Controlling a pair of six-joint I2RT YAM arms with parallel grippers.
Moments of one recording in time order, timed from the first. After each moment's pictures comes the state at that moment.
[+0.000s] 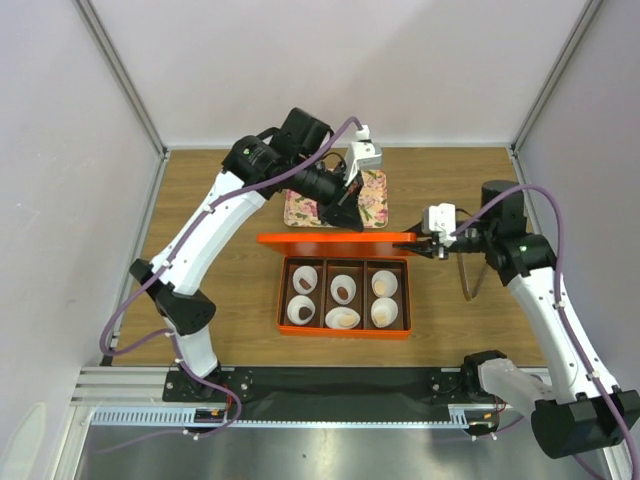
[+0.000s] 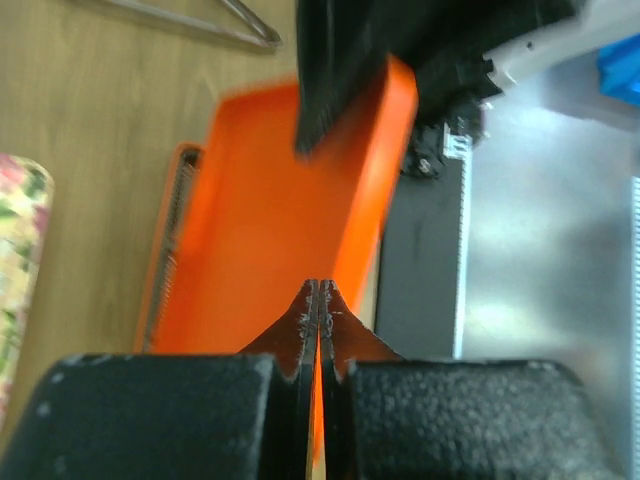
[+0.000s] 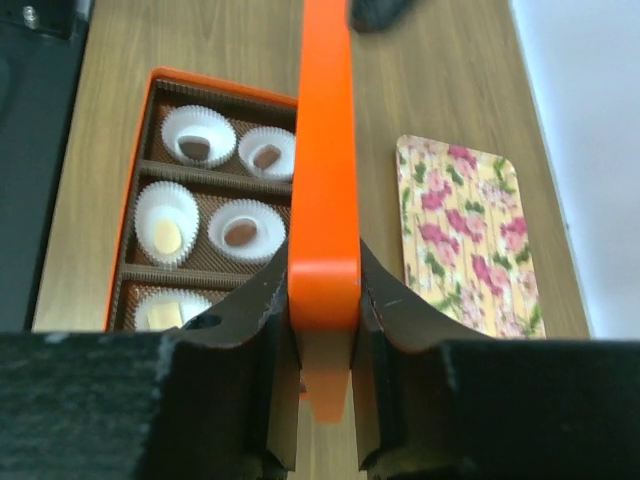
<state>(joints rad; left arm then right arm) -0.73 1.79 2.20 -1.26 0.75 0.29 0.16 1.01 1.09 -0.67 -1.21 -0.99</state>
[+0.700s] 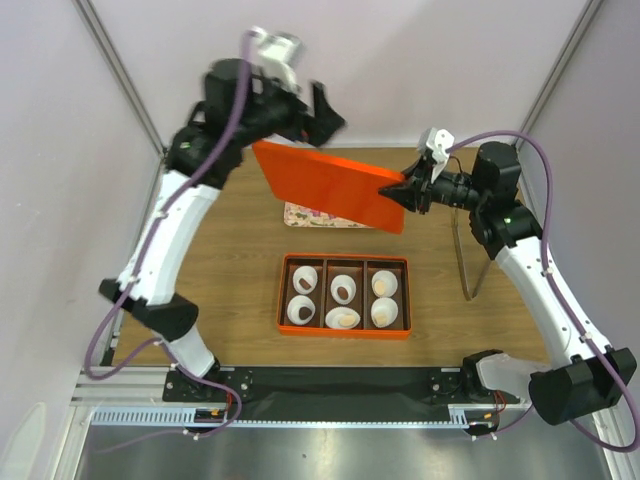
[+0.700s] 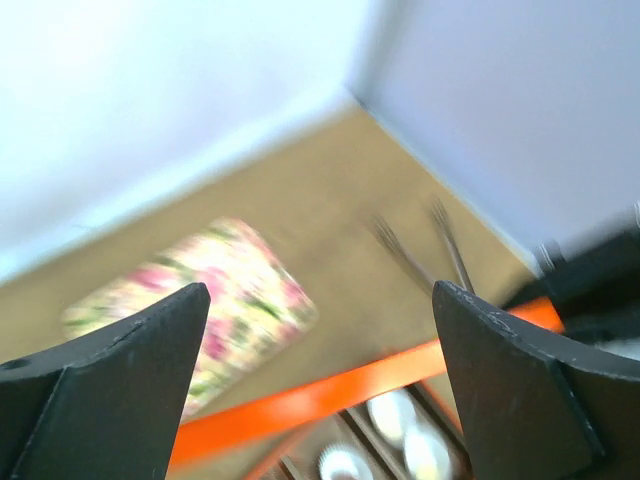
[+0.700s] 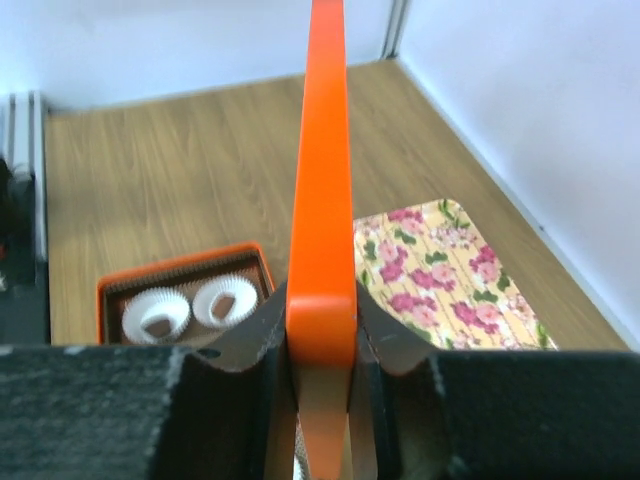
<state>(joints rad) -0.57 1.72 2.27 -0.76 0.28 -0.16 0.28 1.19 1.25 -0.18 -0.91 -0.23</state>
